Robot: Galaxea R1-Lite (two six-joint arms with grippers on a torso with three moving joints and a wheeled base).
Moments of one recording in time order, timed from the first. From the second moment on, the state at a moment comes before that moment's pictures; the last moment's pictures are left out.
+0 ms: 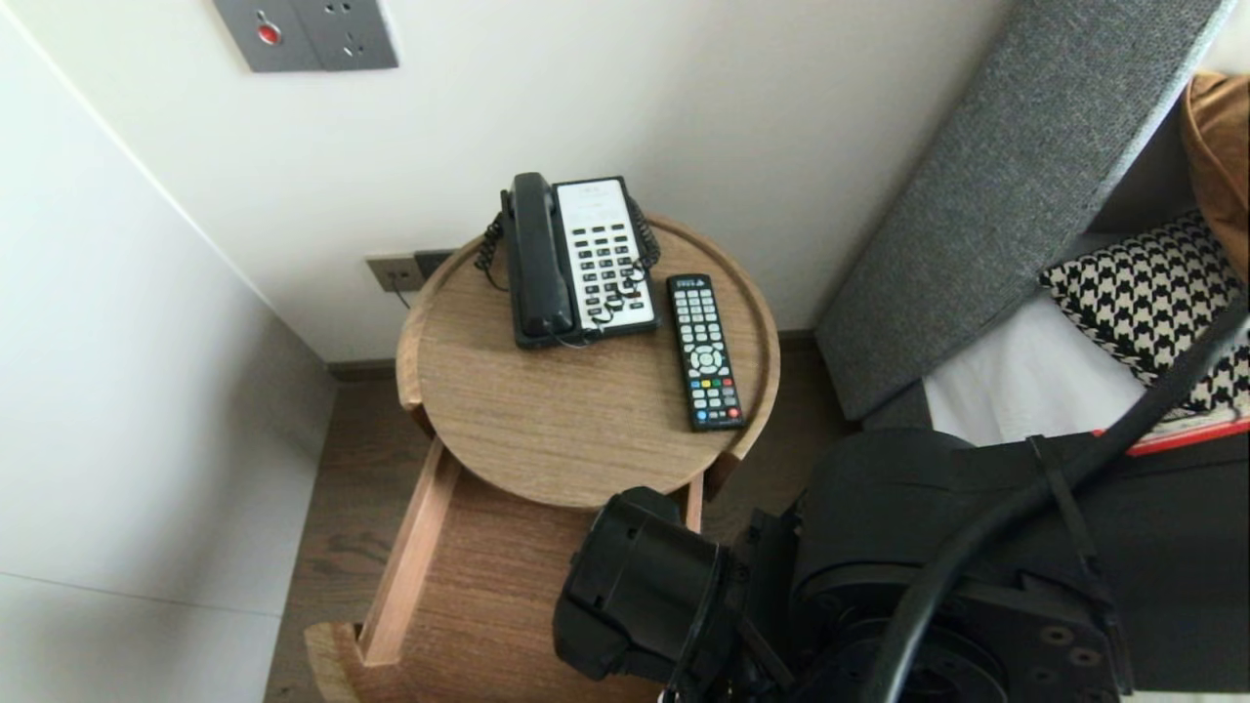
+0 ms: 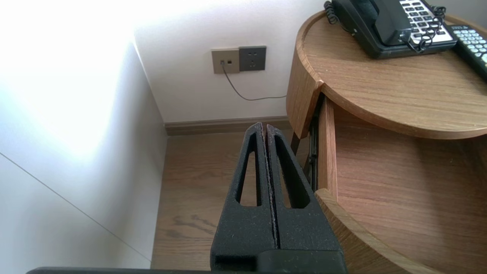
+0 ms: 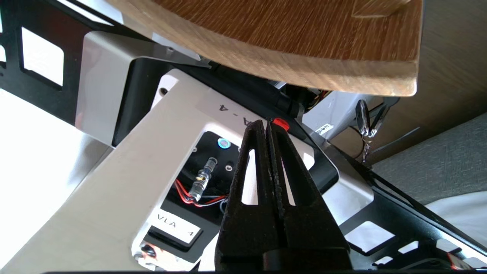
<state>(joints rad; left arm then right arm) 0.00 0.00 0.00 -0.26 -0.01 0.00 1.11 1.93 -1.46 0.78 0.11 0.64</state>
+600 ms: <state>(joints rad) 0.00 0.00 0.00 -0.26 -0.01 0.00 1.08 1.97 -1.52 0.78 0.12 0.67</state>
